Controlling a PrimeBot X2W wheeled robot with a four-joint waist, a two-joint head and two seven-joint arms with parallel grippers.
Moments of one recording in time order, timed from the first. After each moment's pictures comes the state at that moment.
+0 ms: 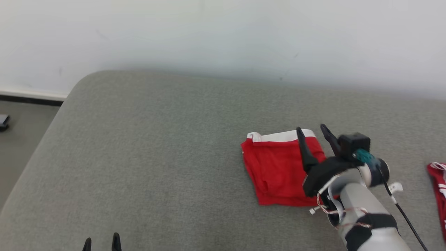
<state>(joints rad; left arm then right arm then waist) 0.21 0.05 0.03 0.07 -0.27 -0.09 -0.26 -0.66 -0.05 0.17 0.93 0.20 0.13 -0.26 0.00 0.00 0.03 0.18</state>
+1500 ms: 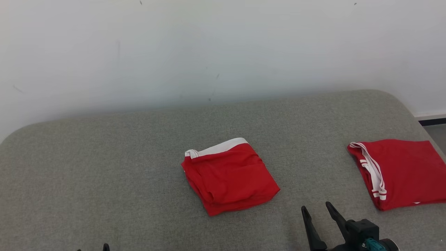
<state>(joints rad) 0.18 0.06 0.12 0.20 -0.24 -0.13 -0.26 -0.03 -0.05 0.13 0.32 0.11 0.13 -0.13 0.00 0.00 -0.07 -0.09</state>
